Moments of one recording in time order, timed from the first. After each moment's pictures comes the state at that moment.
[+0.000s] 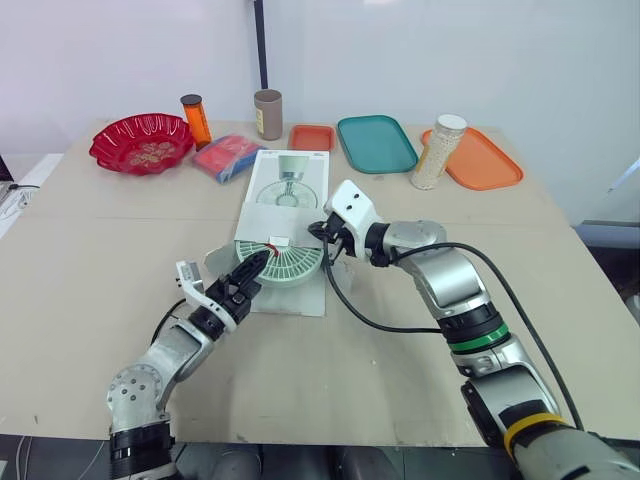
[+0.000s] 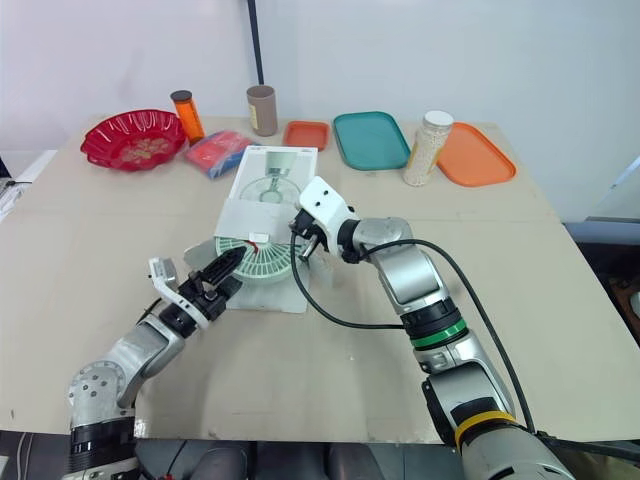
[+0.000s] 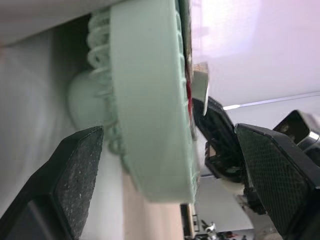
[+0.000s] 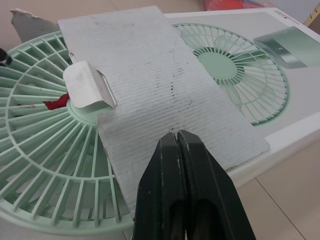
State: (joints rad) left arm -0.20 0.07 0.34 -0.09 -1.47 0.85 -0.01; right arm -0.80 -0.34 0.27 0.09 0.04 0.59 0.73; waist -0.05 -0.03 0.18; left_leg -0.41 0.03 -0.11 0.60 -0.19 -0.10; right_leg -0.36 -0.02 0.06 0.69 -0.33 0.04
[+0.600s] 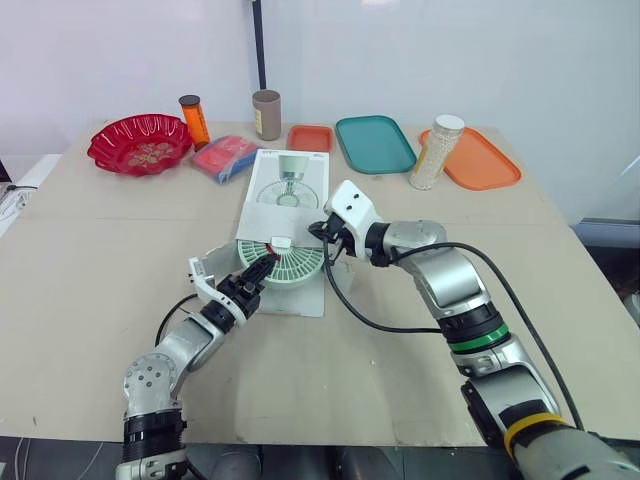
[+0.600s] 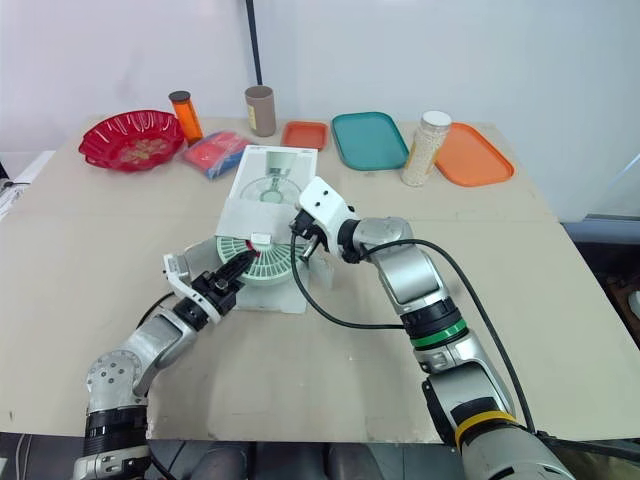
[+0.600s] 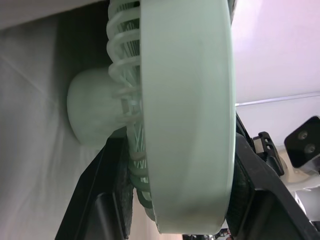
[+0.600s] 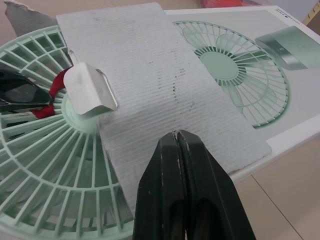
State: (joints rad) left arm -0.20 0.07 0.31 -0.07 -1.45 0.85 -0.01; right arm -0.80 -0.33 0.27 0.10 0.03 0.58 0.74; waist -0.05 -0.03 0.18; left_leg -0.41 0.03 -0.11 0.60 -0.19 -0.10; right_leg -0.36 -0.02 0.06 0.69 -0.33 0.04
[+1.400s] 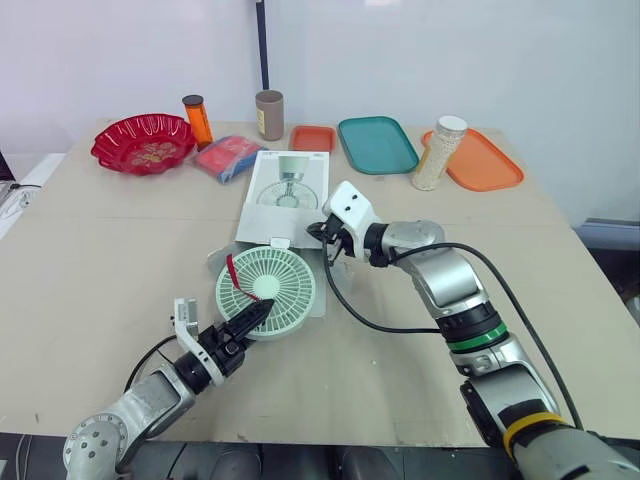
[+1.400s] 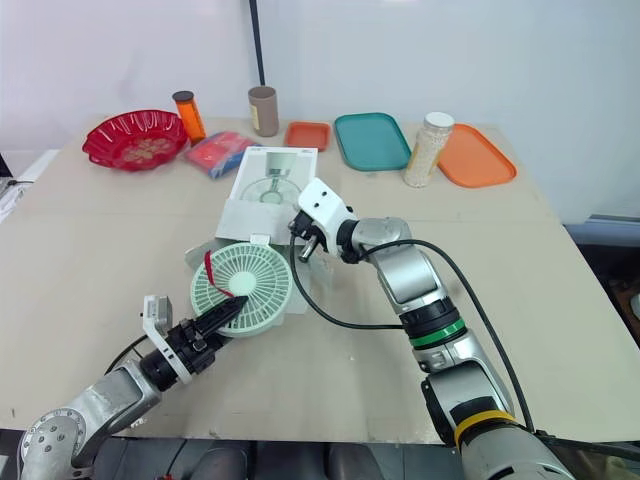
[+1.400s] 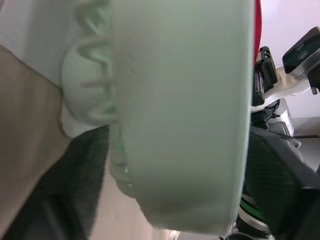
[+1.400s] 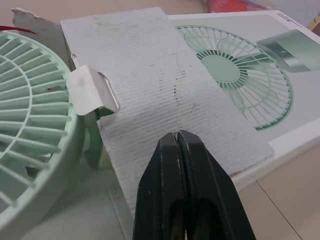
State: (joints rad) left arm 0.12 0.27 0.22 -0.33 -1.71 0.89 0.06; right arm -0.80 -0.33 0.28 0.12 0.03 0.56 0.74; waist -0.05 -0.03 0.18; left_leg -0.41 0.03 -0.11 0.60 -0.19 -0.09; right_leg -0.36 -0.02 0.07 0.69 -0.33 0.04
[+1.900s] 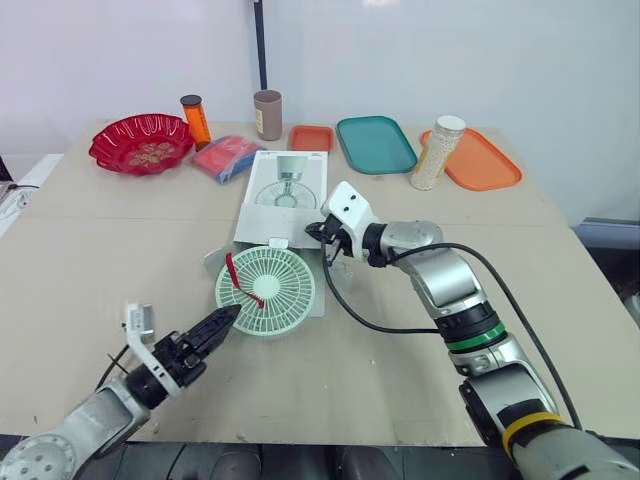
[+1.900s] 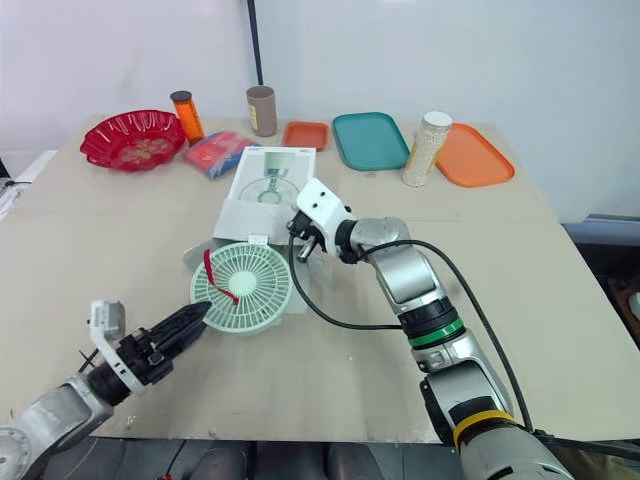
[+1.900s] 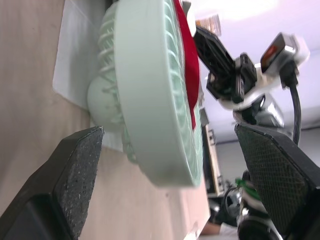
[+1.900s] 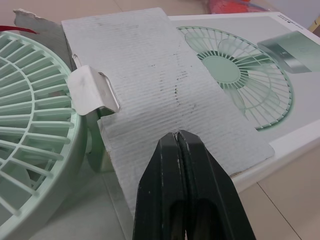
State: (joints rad) left arm 0.29 0.50 0.36 -0.42 -1.73 0.87 -0.15; right arm -0.81 -0.32 0.28 0.13 0.03 0.55 0.74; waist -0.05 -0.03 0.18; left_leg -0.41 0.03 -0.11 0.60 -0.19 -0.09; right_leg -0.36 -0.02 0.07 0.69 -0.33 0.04
